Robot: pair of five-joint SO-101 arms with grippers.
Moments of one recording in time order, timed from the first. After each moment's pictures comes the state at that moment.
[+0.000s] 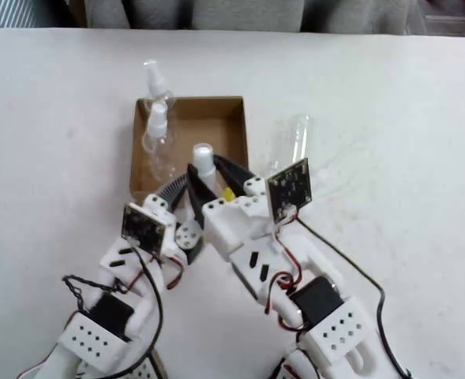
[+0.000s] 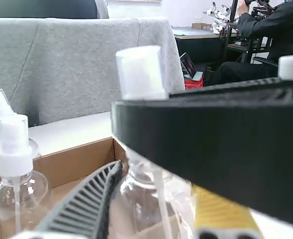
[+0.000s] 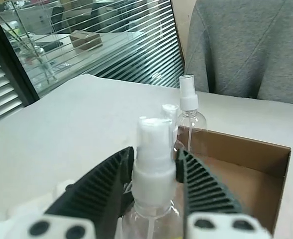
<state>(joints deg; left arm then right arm) 23.9 -83.5 94.3 4.9 3.4 -40.4 -67.4 66.3 18.3 -10.2</state>
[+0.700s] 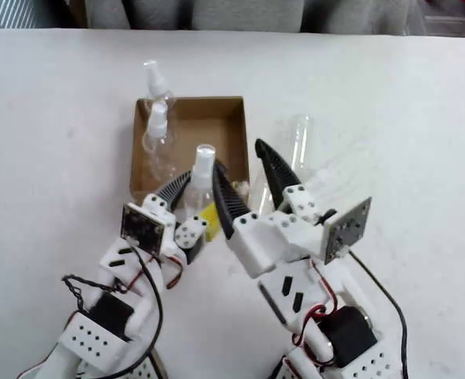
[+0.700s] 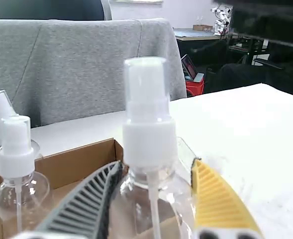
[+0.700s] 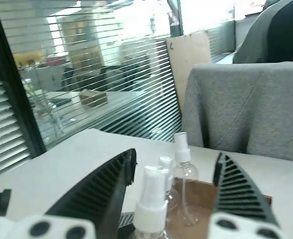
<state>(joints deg) 23.9 -83.5 94.5 4.9 3.4 -36.5 -86.8 66.3 24.3 -10.2</state>
